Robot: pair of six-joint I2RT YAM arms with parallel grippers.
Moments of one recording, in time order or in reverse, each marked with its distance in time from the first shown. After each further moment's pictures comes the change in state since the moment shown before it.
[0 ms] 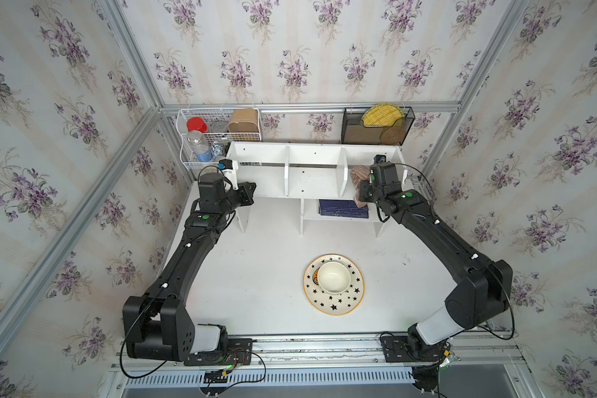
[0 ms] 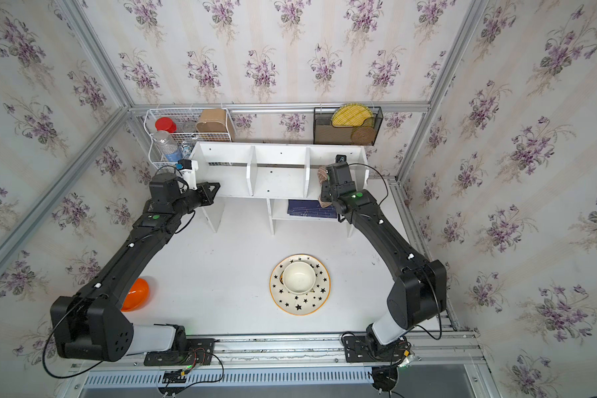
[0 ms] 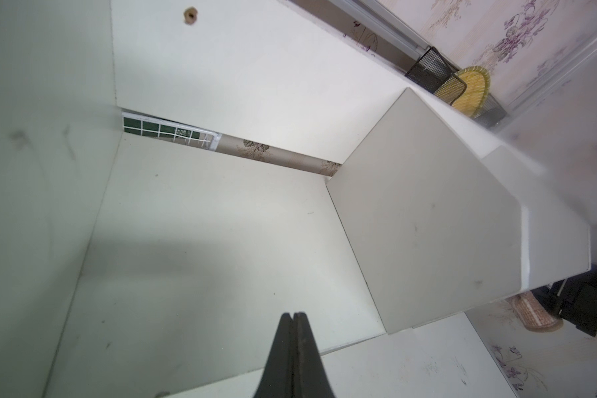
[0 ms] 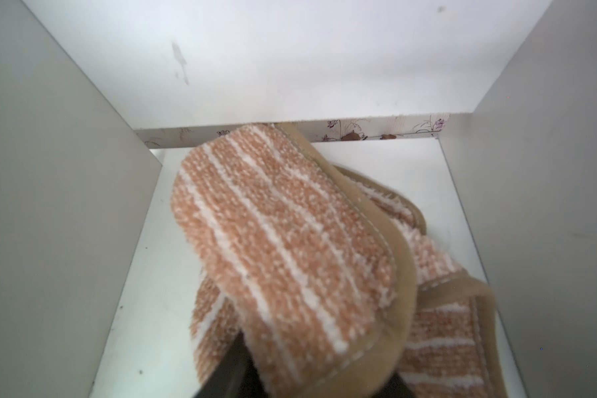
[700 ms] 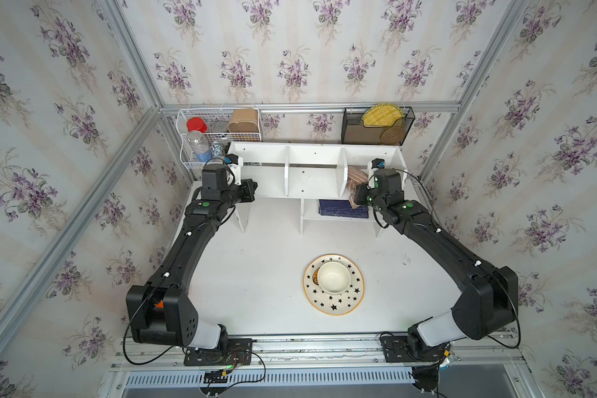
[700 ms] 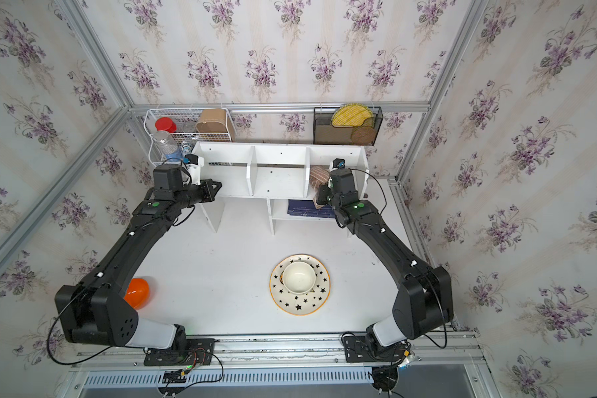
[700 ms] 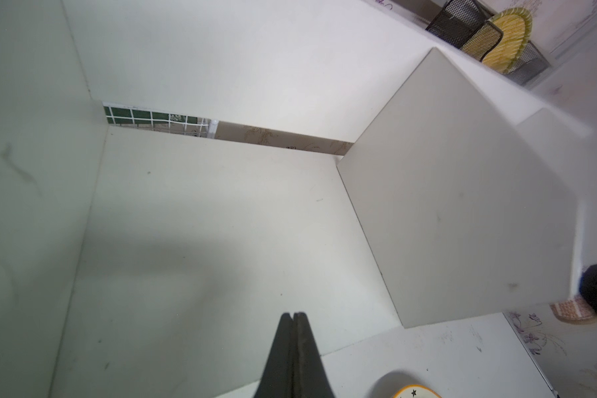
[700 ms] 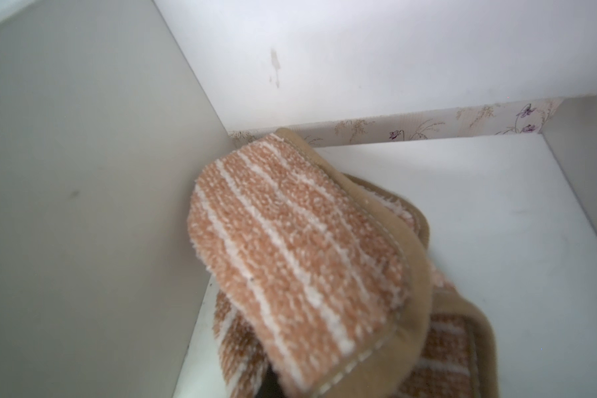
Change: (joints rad) left arm 0.000 0.084 0.167 -0.227 0.000 0.113; right arm -0.008 -0.061 -0.141 0.202 -0.179 0.029
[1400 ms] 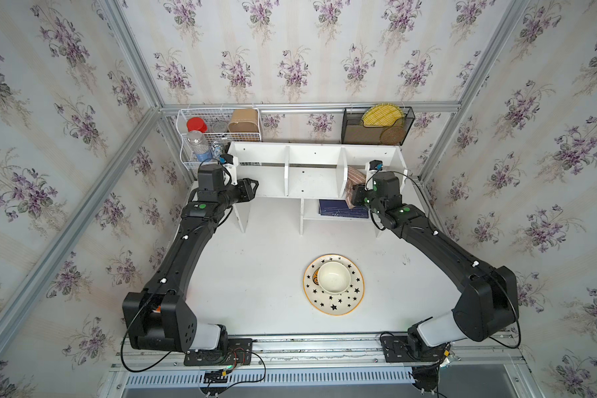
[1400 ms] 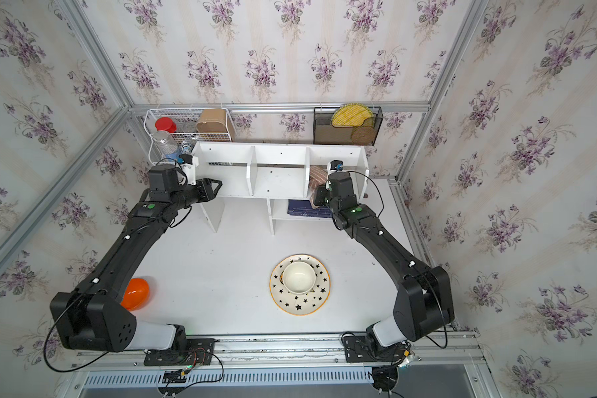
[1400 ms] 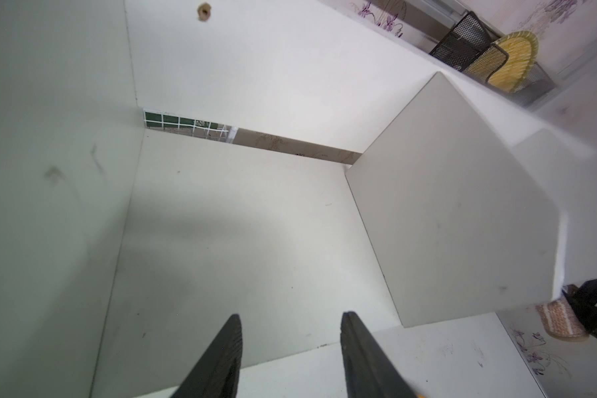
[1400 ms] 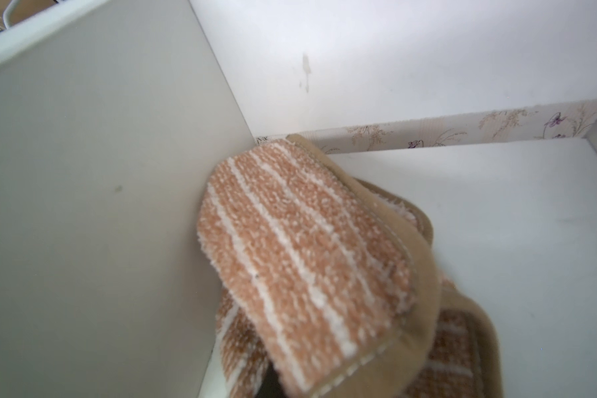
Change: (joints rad) left arm 0.010 -0.055 -0.027 -0.002 -0.047 -0.033; right arm 0.023 -0.012 -0.058 0.105 -0.029 0.019
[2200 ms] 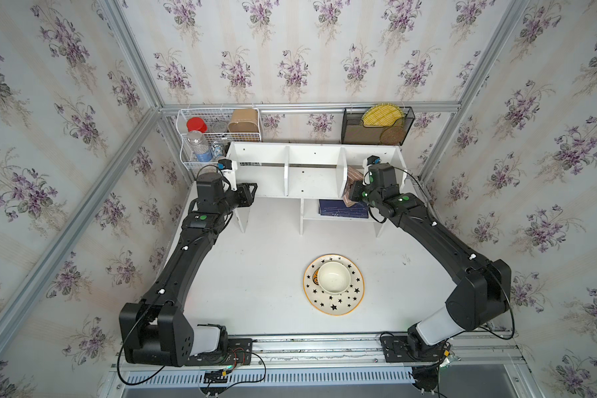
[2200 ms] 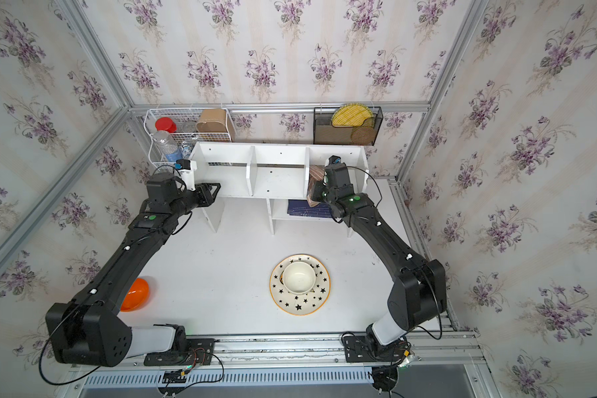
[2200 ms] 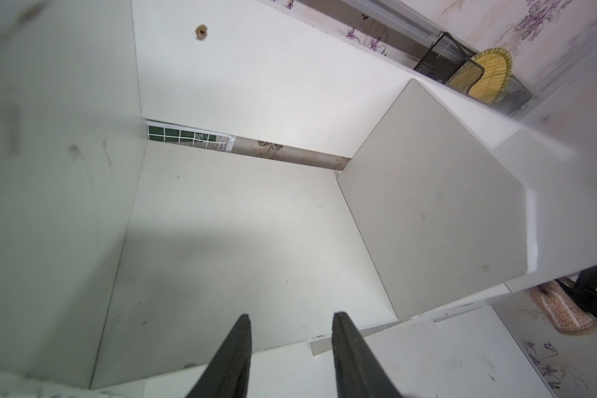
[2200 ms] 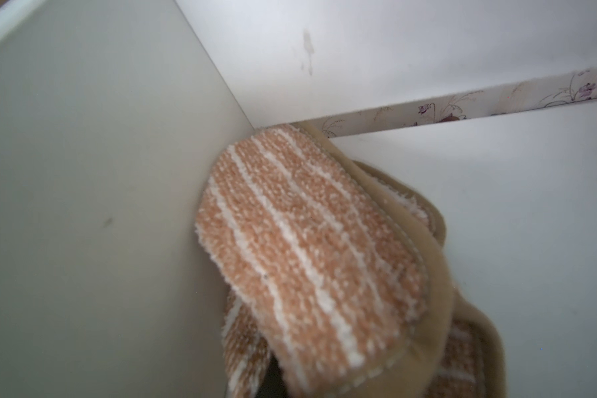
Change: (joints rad) left arm -0.005 -0.068 -0.137 0.164 -0.001 -0.011; right arm 0.008 0.062 0.179 -0.233 -0.012 0.080
